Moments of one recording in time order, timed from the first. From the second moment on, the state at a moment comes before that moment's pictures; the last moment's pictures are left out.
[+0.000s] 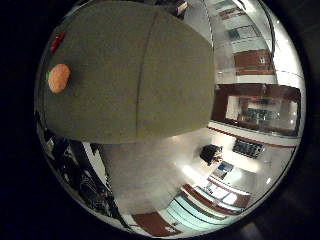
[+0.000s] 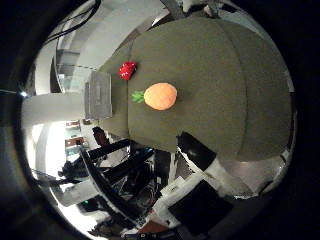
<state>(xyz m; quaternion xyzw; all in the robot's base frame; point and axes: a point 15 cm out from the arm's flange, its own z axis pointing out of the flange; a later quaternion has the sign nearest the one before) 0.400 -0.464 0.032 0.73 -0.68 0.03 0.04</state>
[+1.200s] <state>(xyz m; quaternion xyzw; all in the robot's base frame) 0.401 -0.429 0.054 0.75 -0.66 0.01 0.04</state>
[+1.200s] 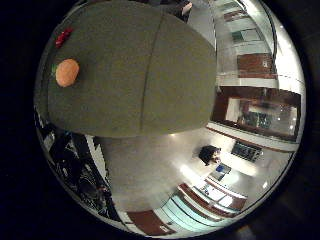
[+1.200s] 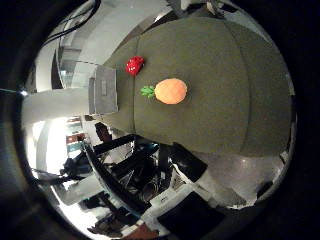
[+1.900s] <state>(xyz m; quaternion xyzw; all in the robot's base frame) 0.403 -0.328 0.043 0.78 -0.63 -0.03 0.03</state>
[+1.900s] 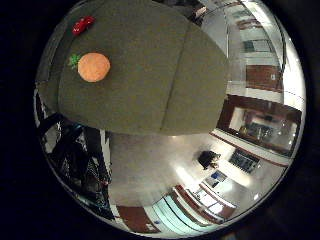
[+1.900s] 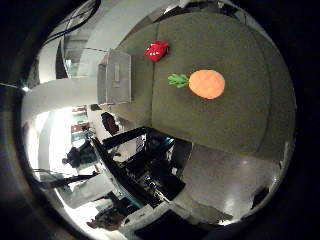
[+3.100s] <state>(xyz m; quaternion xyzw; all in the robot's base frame) 0.410 -0.281 -0.101 0.78 -0.63 -0.01 0.00</state>
